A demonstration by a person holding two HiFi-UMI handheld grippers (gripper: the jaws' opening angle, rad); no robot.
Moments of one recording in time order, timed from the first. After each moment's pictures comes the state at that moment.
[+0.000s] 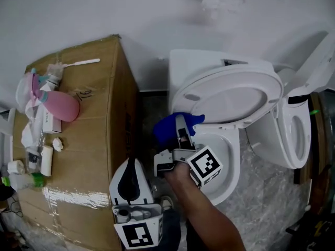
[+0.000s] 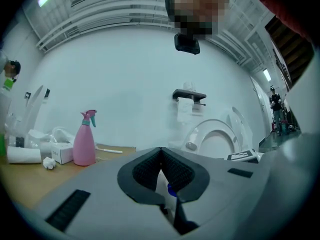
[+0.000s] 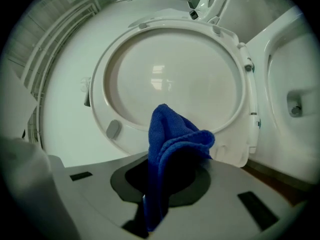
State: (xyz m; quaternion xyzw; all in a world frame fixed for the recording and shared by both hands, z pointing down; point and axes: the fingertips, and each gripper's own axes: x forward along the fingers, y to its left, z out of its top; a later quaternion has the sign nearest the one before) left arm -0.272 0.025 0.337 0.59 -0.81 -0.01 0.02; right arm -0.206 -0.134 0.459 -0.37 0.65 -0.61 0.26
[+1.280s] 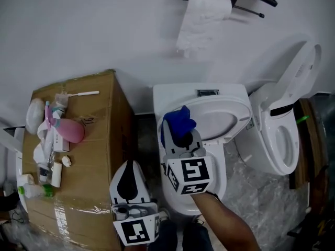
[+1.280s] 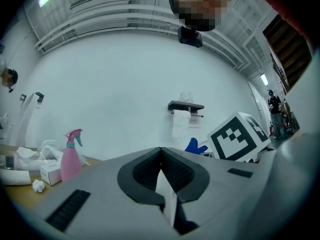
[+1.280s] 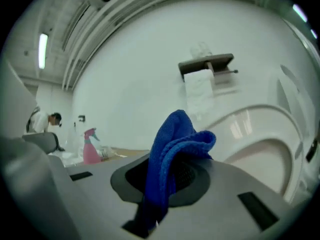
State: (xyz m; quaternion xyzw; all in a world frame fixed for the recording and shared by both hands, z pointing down) left arm -0.250 -0.009 0.235 0.60 -0.80 -0.03 -0.03; right arm -0.208 -0.150 0.285 -0.37 0.93 -0.09 -0.04
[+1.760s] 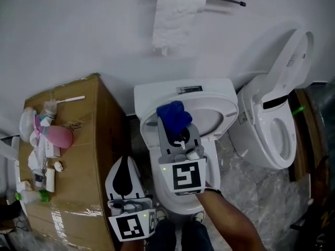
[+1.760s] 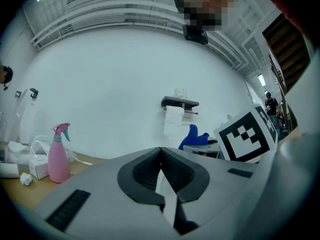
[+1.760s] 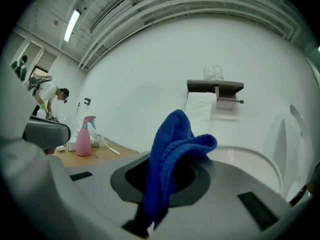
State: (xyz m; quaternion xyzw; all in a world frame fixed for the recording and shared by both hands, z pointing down) left arm -0.217 -0.043 0.244 0.62 -0.79 -0.02 -0.02; right arm -0.168 -0.170 0.257 -0.36 0.93 0.07 -0.05
